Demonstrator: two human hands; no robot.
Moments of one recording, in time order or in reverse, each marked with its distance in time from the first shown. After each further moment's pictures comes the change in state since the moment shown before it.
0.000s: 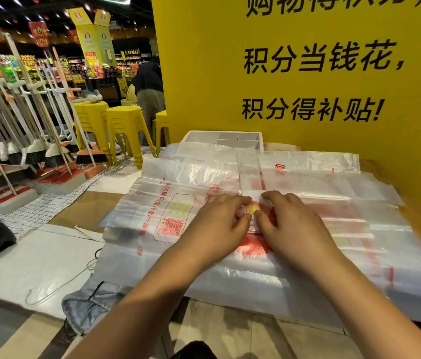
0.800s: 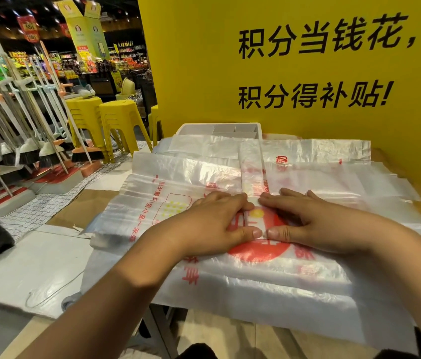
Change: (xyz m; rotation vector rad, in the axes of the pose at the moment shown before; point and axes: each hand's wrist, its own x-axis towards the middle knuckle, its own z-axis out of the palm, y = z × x) left_hand 0.024 -0.010 -0.022 0.227 -0.417 0.064; right_hand 0.040 0.058 -0.022 -0.025 -0.583 -0.223
